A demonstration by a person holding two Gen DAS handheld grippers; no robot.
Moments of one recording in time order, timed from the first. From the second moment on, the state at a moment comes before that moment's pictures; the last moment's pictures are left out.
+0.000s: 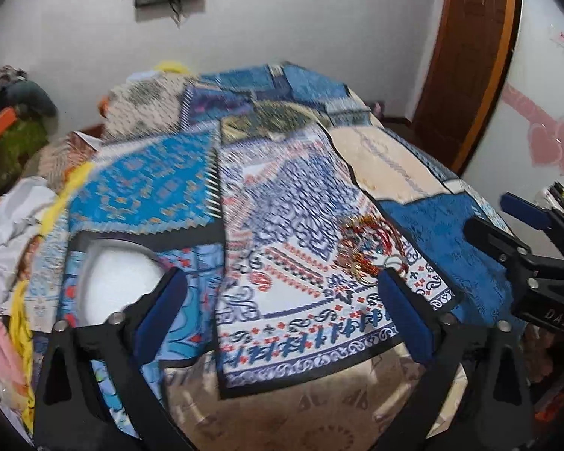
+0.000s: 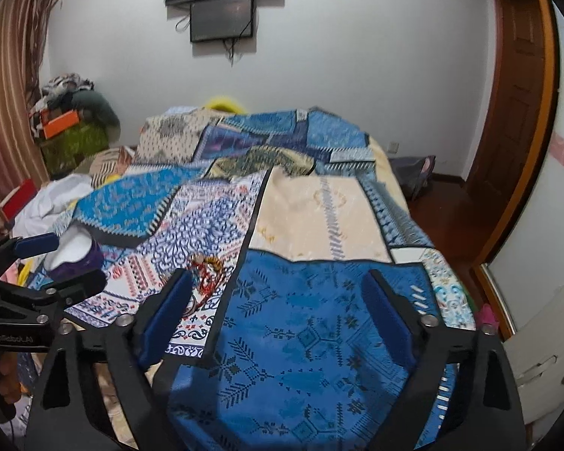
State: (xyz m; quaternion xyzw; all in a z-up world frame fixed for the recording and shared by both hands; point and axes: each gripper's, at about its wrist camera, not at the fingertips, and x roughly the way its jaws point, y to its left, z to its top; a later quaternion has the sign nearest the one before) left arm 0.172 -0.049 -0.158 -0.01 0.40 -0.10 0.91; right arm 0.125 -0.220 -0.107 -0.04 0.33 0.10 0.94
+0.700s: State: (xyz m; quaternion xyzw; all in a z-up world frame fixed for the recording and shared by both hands) left arm 0.216 -0.075 -0.188 -0.05 0.45 -0.19 0.87; right arm 0.174 -0.208 -0.134 -0.01 0.40 0.19 0.90
